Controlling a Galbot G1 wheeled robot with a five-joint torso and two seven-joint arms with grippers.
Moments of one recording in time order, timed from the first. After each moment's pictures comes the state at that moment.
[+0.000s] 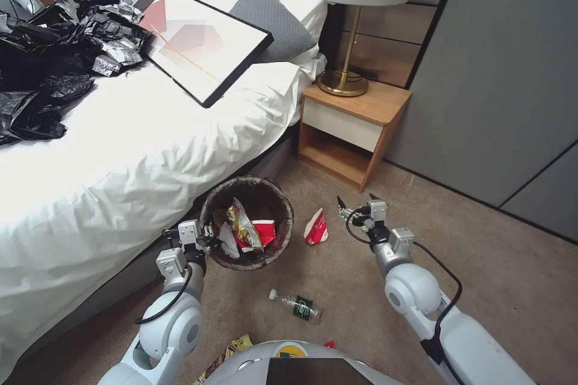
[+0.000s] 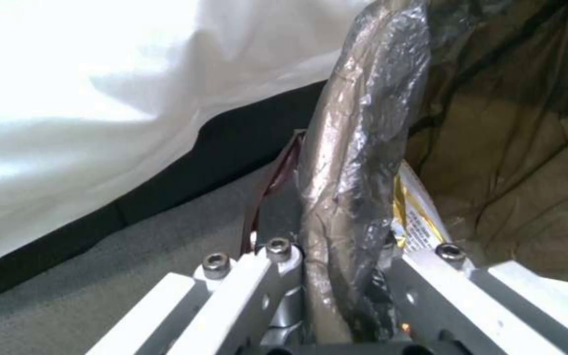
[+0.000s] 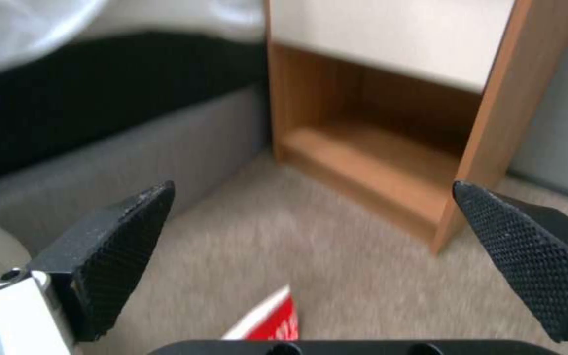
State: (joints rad) left arm 1.57 -1.21 -0.36 -2.22 -0.53 0.30 -0.51; right arm -1.31 0.98 0.25 1.94 0.55 -0.14 0.29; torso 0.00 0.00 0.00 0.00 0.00
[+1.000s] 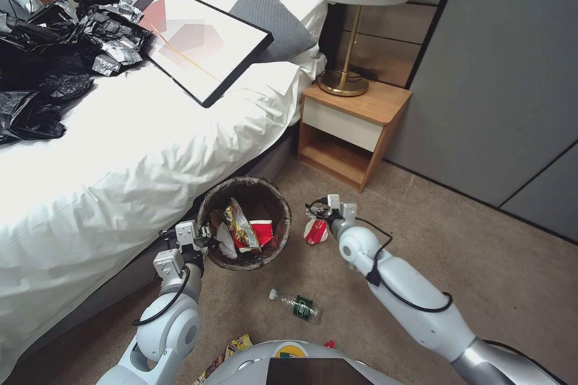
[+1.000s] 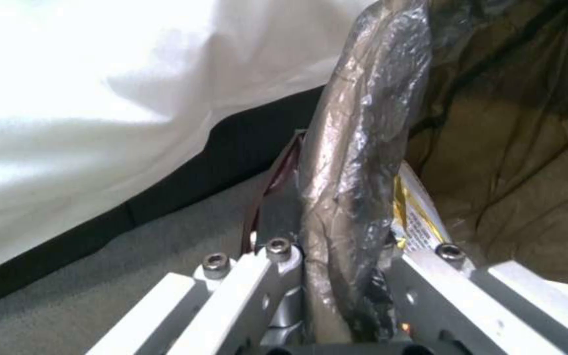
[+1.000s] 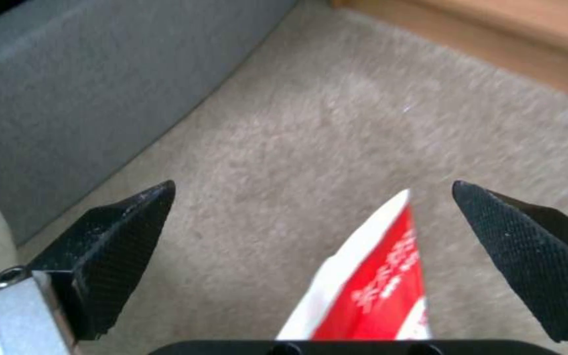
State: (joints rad) left arm 1.57 -1.21 -0.37 -2.22 -0.52 0.29 -0.51; right arm -0.85 1.13 -0.11 1.52 0.84 -0.33 0.42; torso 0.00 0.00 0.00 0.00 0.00
